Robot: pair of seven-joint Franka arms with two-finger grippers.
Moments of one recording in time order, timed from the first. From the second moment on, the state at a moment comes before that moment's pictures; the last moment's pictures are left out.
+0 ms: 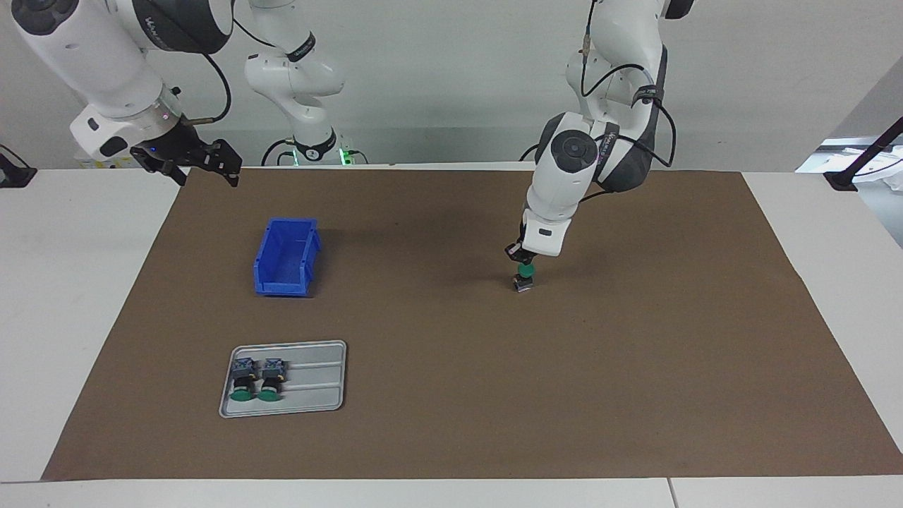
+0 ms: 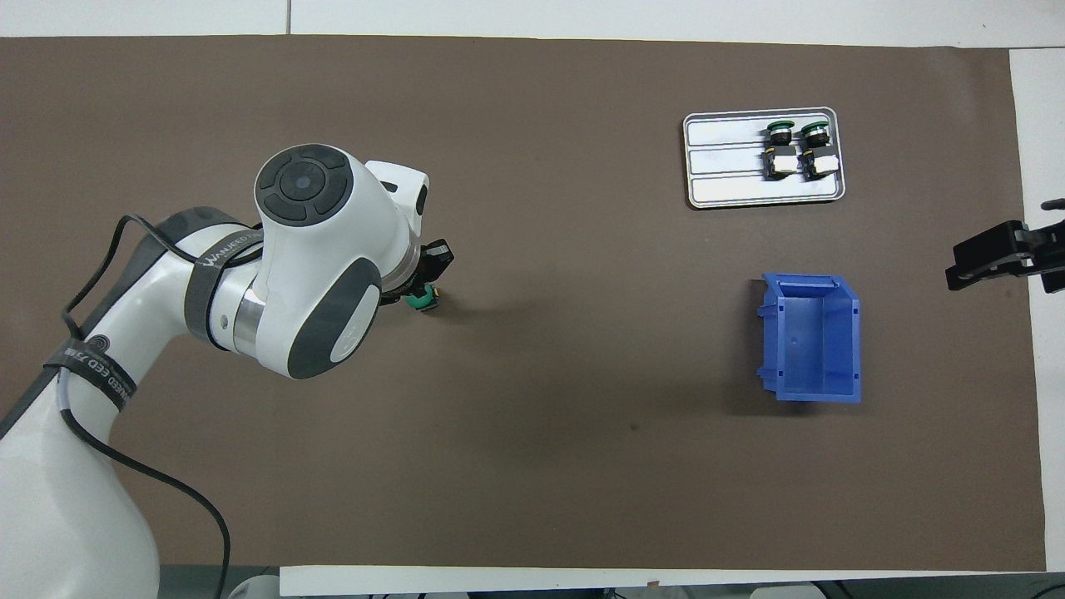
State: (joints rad) left arm -0.60 0.19 0.01 -1.90 -0.10 2.03 -0.94; right arm -0.03 -0.02 -0.04 -1.61 0.00 1.38 -0.02
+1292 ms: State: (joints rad) left arm -0.60 0.16 0.01 -2.04 -0.10 2.20 -0.88; right arm -0.03 -0.02 -0.04 -1.61 0.00 1.38 -0.03
